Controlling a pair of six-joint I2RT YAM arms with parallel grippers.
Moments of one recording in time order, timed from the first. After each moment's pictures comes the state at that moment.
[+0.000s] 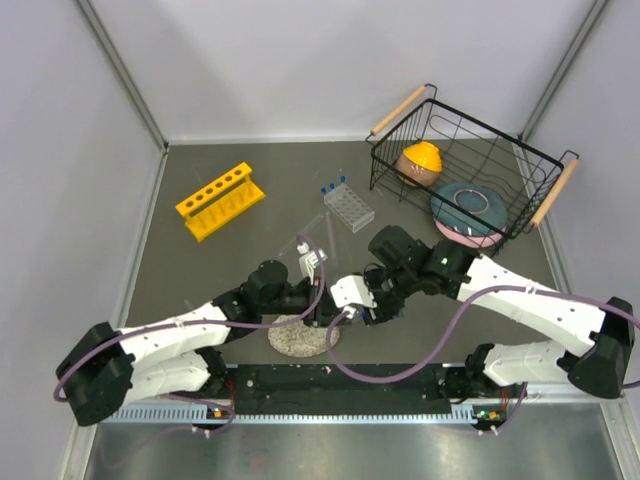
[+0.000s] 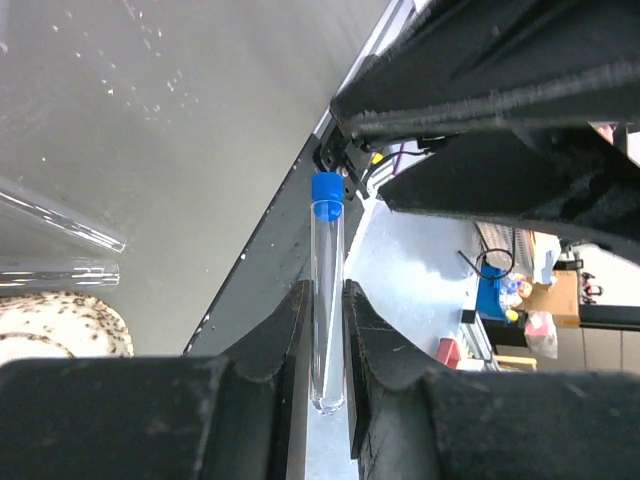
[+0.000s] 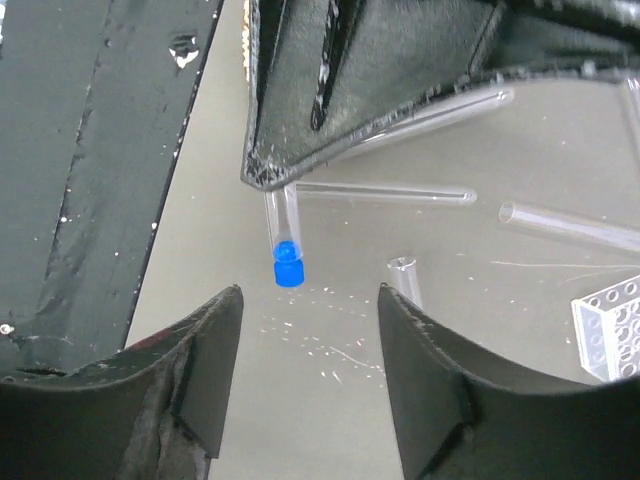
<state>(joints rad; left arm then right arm) -0.88 1.10 0.44 0.28 0.57 -0.88 1.00 1.21 1.08 -0.90 -0.37 -0.89</state>
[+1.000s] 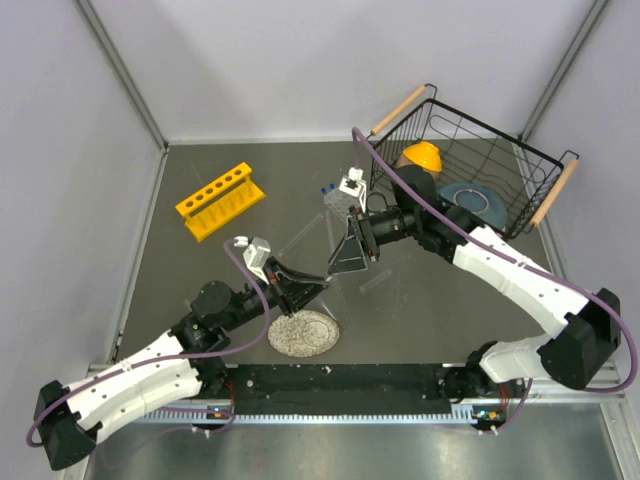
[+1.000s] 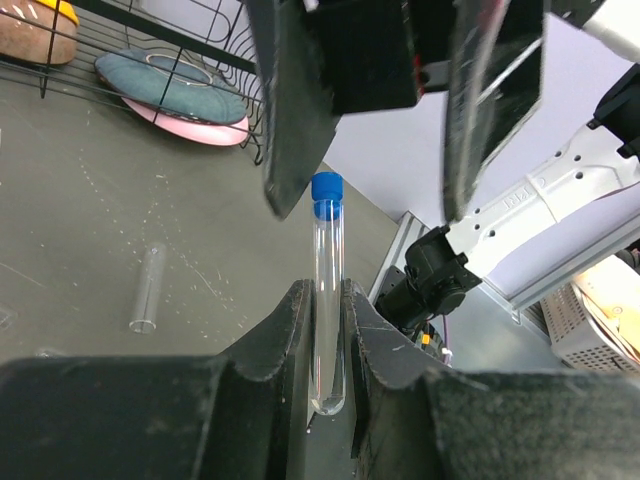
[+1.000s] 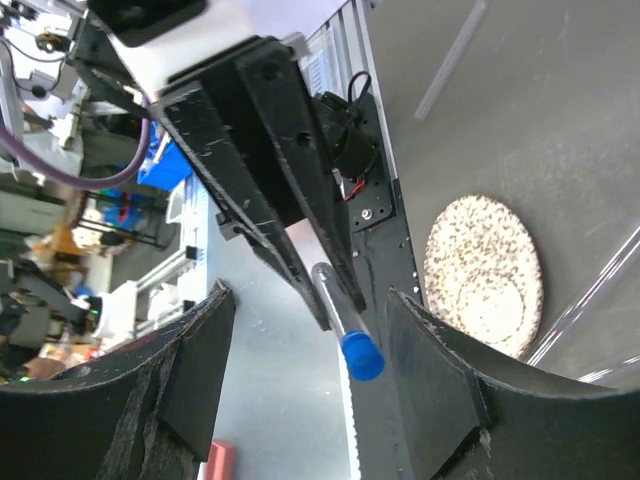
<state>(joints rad) -0.90 0.58 0.35 0.38 0.18 -0.61 0.70 1.31 1.22 -0.37 -0.96 0.37</state>
